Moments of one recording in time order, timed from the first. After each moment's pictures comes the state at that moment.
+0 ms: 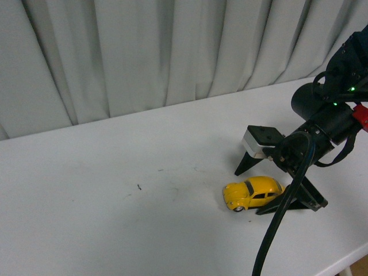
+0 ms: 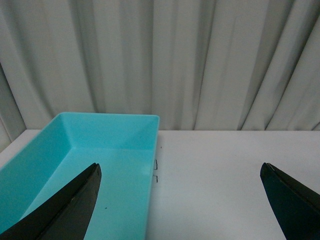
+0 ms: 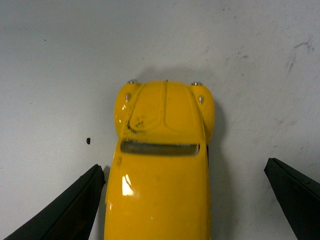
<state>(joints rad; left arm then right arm) 0.00 0.00 0.01 0.00 0.00 0.00 -0.33 2.28 1.24 -0.64 -0.73 -1.75</state>
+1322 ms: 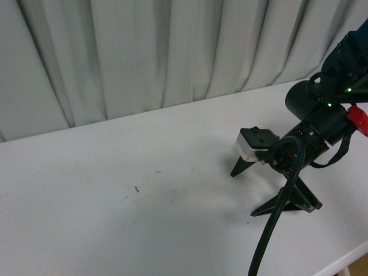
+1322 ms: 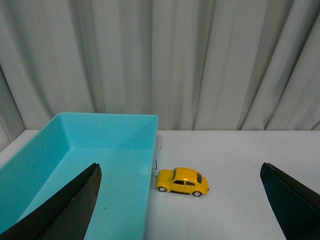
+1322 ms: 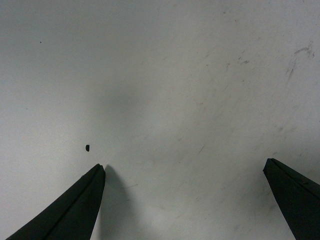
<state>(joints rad) 0.00 0.00 0.01 0.00 0.00 0.00 -0.31 2.25 1.20 -0.58 -0.70 -1.72</state>
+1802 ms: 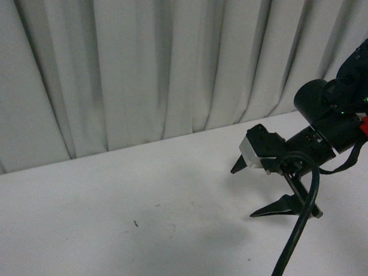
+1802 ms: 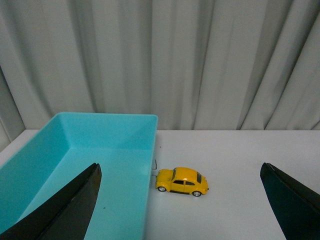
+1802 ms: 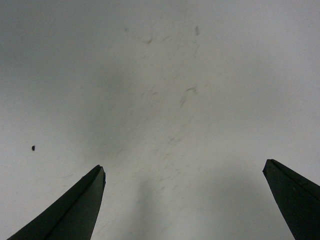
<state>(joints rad) 0.00 0.00 0.01 0.00 0.00 0.00 -0.32 2.05 1.13 -0.45 -0.75 -1.73</state>
